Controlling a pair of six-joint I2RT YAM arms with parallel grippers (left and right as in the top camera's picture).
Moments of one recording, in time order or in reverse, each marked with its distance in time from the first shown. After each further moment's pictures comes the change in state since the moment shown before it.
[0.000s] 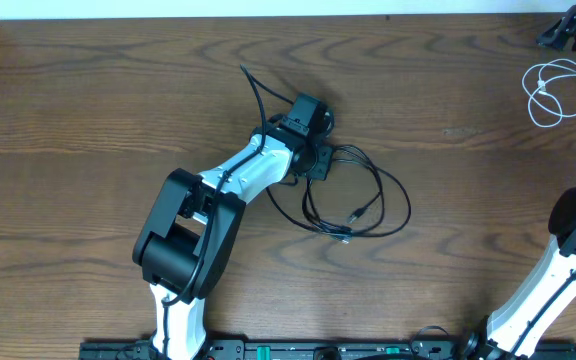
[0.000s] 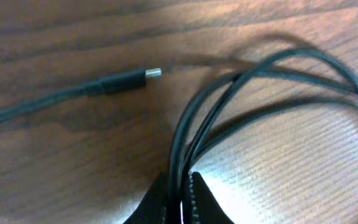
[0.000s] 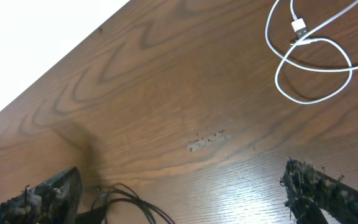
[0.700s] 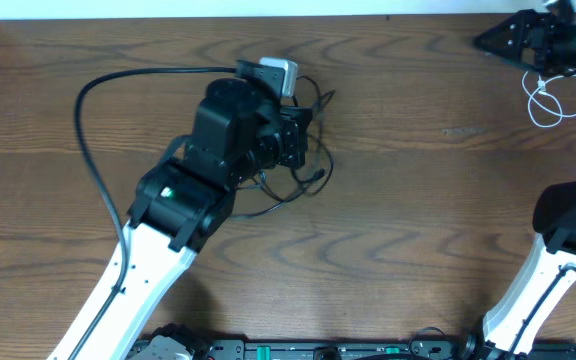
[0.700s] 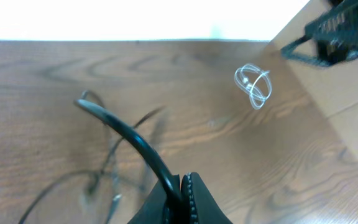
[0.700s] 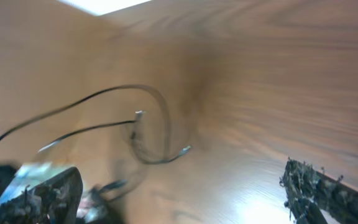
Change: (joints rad) left arm 0.002 -0.778 0.014 -0.100 0.000 -0.164; right arm 0.125 0.000 0.000 -0.220 -0.546 -0.470
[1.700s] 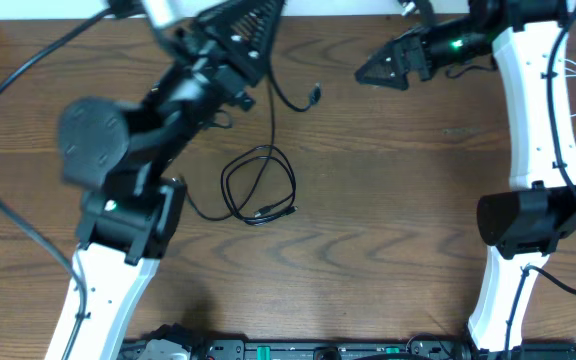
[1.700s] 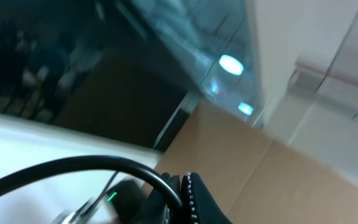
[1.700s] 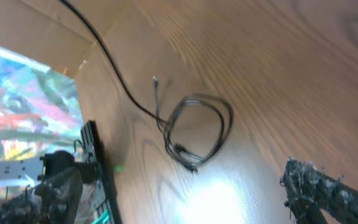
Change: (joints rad) left arm 0.200 -0.079 0.039 0.888 0.284 -0.524; right arm 0.413 -0.031 -0.071 0.132 -0.003 -0.167
